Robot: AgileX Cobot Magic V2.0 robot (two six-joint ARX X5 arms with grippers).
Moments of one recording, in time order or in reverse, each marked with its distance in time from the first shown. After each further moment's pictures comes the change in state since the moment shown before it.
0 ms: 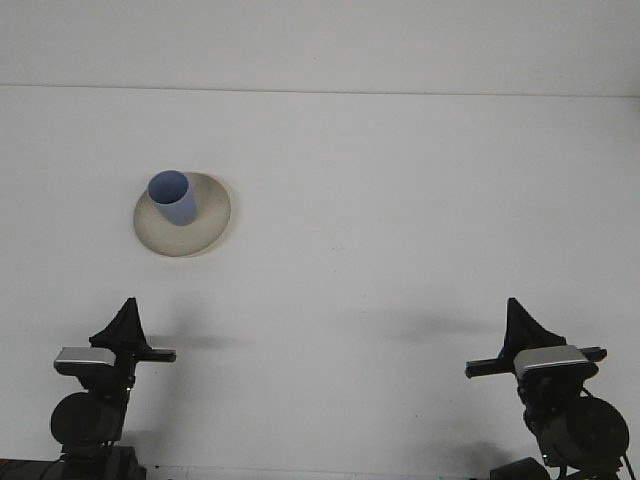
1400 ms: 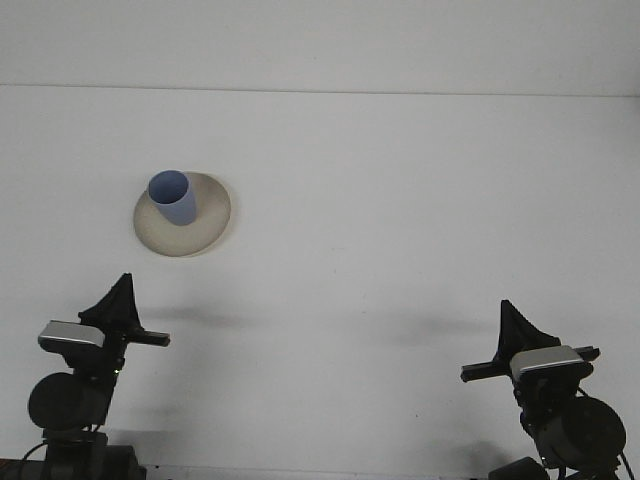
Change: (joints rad) left arm 0.029 0.244 0.187 0.082 0.095 0.031; right arm 0.069 0.002 0.004 -0.035 0.000 0.035
